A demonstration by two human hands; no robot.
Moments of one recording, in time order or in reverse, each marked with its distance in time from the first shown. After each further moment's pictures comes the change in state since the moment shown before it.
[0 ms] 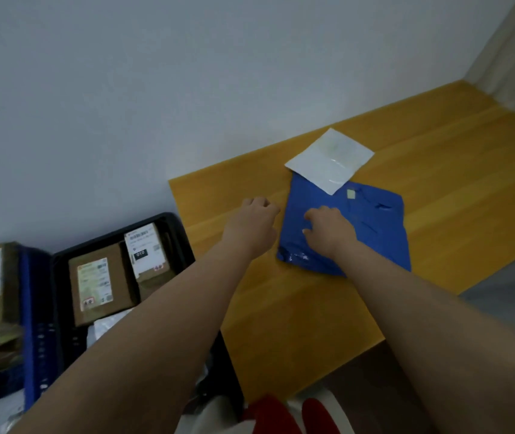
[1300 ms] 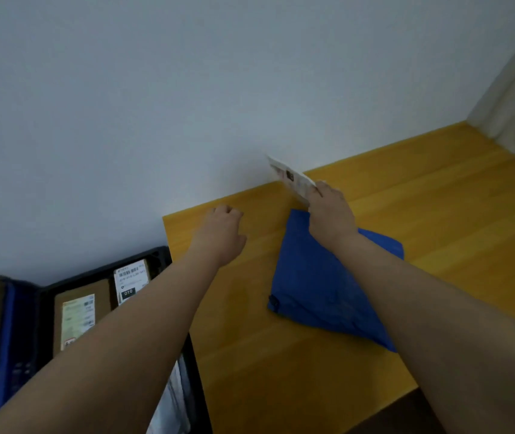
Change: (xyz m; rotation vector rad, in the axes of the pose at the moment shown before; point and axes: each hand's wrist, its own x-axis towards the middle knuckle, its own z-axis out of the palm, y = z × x) left_hand 0.055 -0.038 -0.043 -0.034 0.069 -0.201; right_hand 0.085 0.015 -0.072 -0.053 0.360 -0.167
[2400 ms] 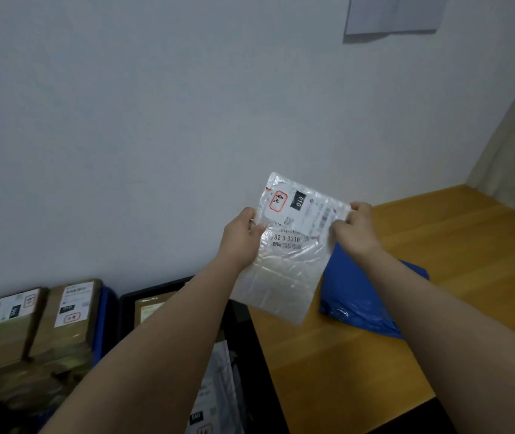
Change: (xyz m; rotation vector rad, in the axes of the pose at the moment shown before) left_hand -0.149 -0.064 -0.081 -0.775 0.395 -0.011; right_hand -0.112 -0.136 -0.081 1.029 0.213 0.337
